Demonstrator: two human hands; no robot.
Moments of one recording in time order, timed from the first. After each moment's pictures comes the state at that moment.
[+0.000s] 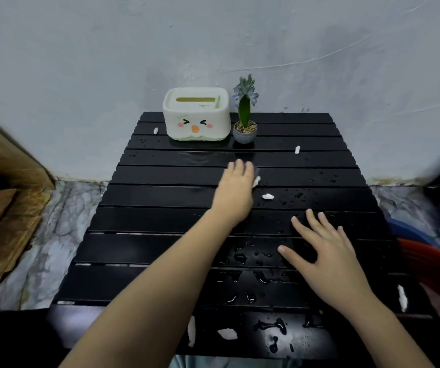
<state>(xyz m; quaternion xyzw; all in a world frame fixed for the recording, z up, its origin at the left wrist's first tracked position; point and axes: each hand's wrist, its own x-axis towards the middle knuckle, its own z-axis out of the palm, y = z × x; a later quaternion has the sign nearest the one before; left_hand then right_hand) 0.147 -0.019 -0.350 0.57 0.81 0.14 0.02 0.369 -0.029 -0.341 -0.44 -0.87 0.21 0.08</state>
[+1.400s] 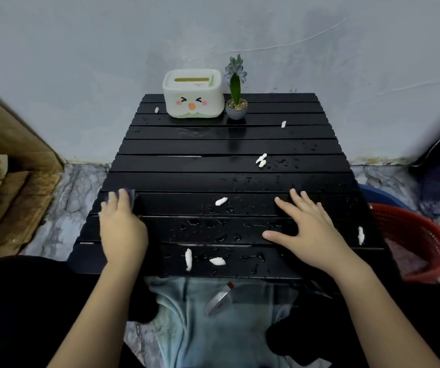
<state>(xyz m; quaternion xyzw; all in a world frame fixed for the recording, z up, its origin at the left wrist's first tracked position) 0.123 -0.254 -0.361 0.23 0.95 0.21 -0.03 0.407 -0.065 -0.326 -0.40 -0.88 0.26 0.00</state>
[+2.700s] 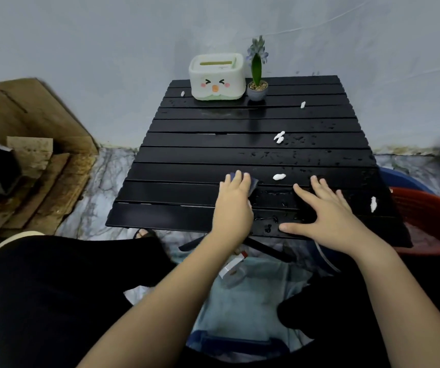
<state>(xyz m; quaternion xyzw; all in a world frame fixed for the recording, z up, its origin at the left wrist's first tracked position) 0.267 -0.195 -0.345 0.45 0.85 0.24 0.07 0.435 -0.086 -0.324 -0.37 -0.89 0.27 -0.05</state>
